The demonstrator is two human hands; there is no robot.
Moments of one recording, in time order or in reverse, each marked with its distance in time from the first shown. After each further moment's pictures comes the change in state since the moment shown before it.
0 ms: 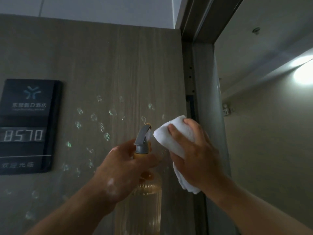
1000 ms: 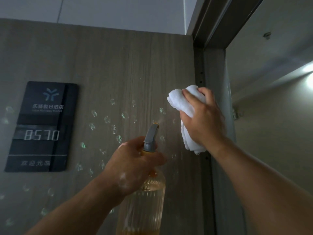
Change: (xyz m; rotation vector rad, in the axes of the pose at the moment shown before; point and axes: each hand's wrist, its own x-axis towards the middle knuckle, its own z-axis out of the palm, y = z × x) left_hand 0.008 0.005 -0.014 0.062 0.070 0.004; right_hand 0.104 0.020 0.002 0.017 0.222 0.077
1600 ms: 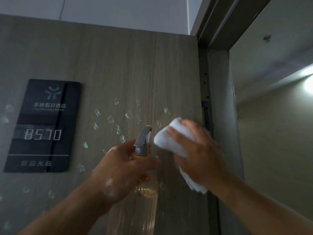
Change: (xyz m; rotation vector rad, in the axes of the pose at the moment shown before) left_hand -0.002 -0.016 -0.025 -0.042 -0.009 -0.024; right_hand -0.079 -0.023 0.000 -0.019 -0.189 -0.240
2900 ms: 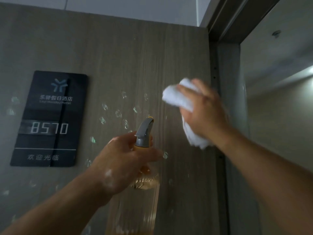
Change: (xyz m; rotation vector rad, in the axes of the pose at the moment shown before) left_hand 0.001 0.005 -0.018 0.063 0.007 -0.022; right_hand 0.096 0.014 -0.002 -0.018 0.061 0.074
